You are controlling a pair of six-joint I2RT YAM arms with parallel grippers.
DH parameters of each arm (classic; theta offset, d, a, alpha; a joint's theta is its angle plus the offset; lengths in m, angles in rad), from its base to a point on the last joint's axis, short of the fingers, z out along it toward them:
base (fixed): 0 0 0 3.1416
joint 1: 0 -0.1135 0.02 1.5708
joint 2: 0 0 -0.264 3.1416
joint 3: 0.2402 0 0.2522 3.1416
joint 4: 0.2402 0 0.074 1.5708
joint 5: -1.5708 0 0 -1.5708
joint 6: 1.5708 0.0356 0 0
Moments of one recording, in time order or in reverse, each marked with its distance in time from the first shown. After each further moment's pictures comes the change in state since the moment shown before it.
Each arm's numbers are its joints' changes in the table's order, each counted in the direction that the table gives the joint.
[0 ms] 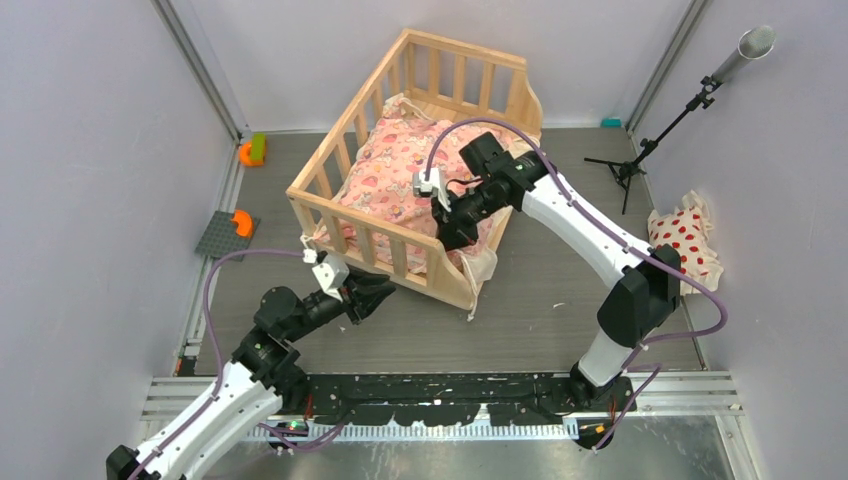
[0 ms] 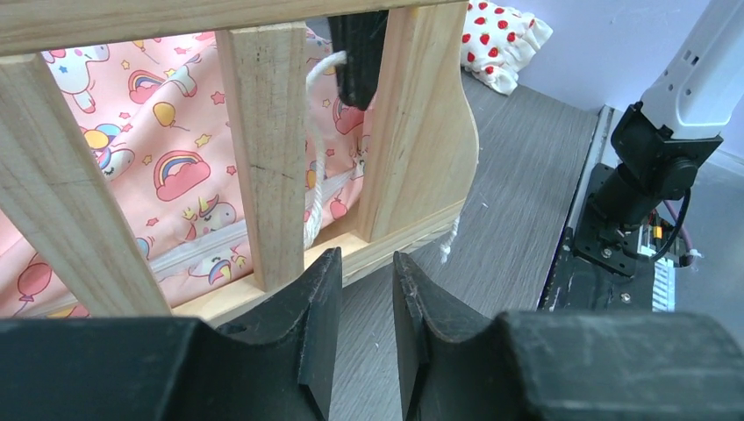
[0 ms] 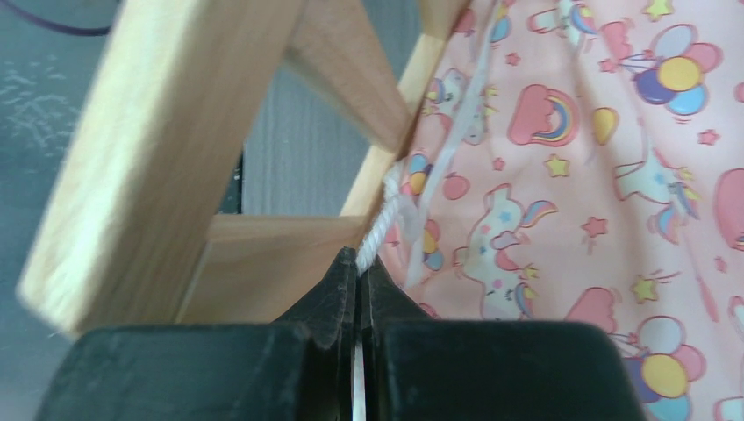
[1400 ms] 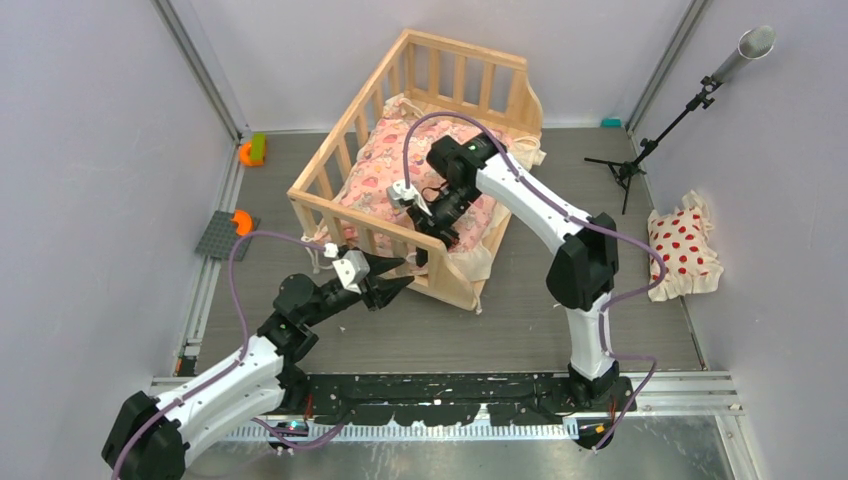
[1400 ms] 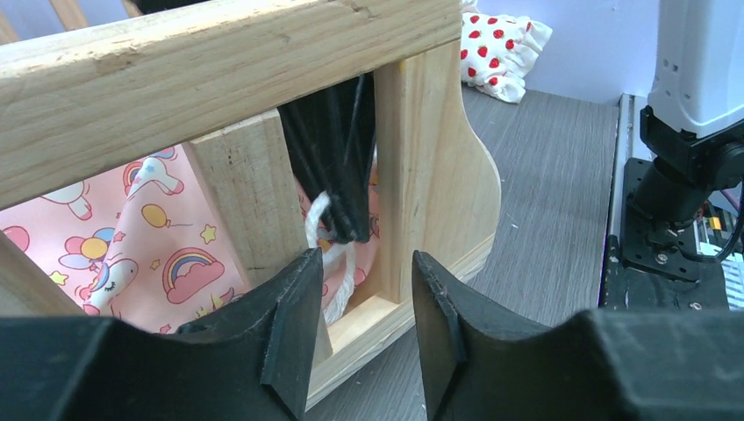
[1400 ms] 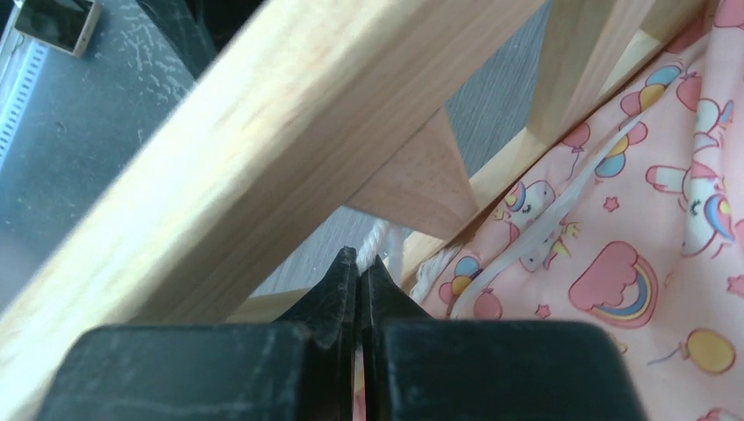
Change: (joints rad) left arm 0.026 0.333 -0.005 -0.419 -0.037 0.142; right arm -0.050 0.320 0.356 0.453 0.232 -0.461
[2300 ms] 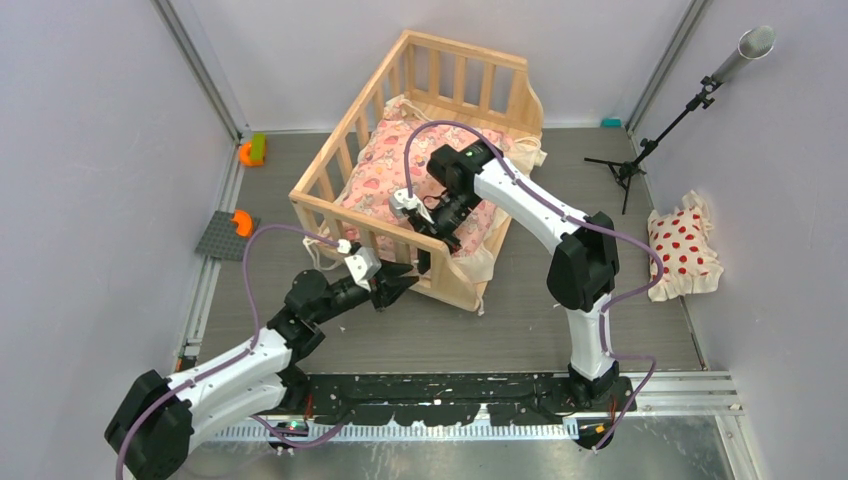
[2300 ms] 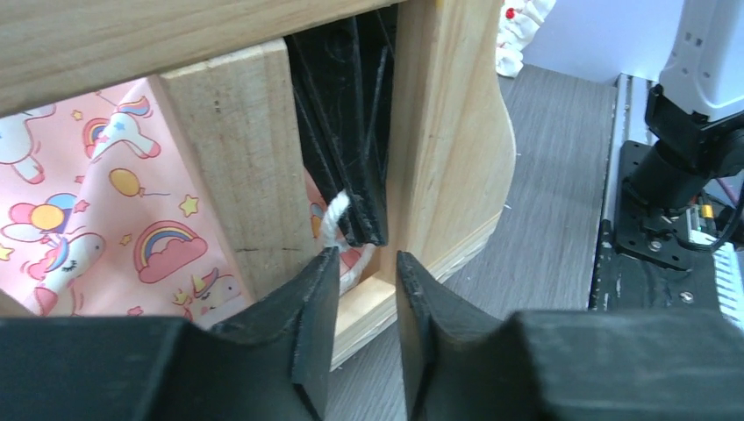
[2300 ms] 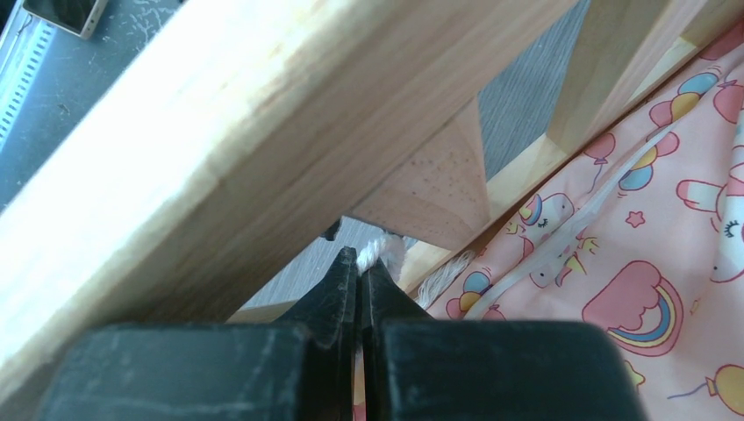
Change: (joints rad) left arm 0.026 0.108 0.003 -0.035 0.020 -0.026; right arm -0.011 0.019 -0.043 0.032 0.022 -0.118
